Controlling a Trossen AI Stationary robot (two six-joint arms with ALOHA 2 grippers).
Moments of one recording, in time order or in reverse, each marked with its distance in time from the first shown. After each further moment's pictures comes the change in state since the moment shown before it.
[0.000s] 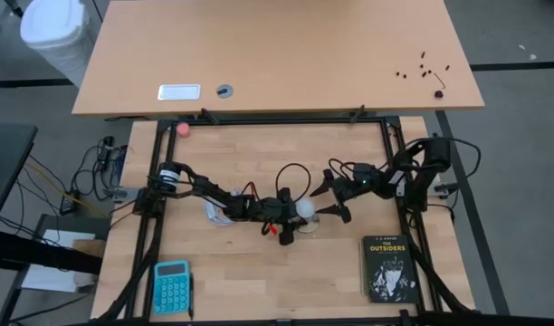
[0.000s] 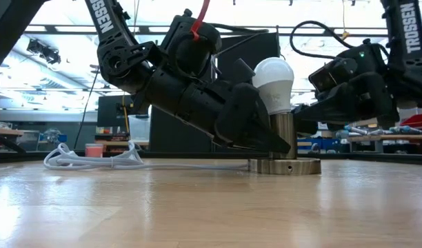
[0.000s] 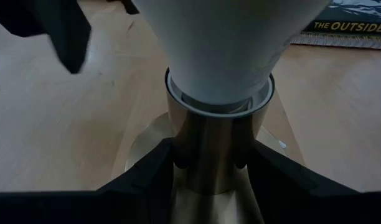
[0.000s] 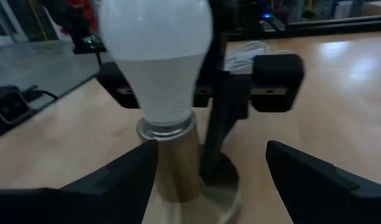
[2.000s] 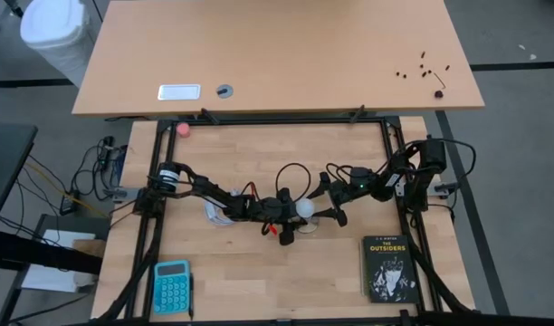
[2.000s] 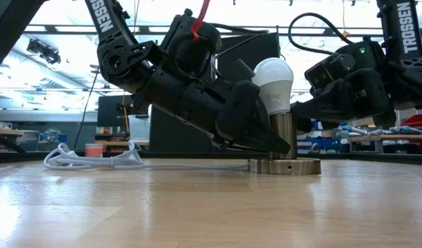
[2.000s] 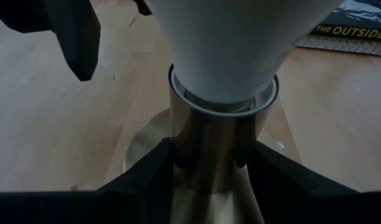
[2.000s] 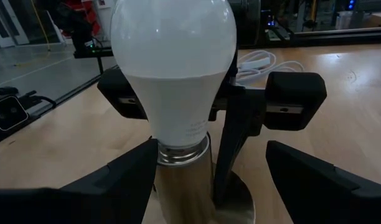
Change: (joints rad) left arm 0.000 0.000 0.001 -0.015 -0.002 -0.048; right arm 0.074 0.047 0.043 0.037 0.074 0.008
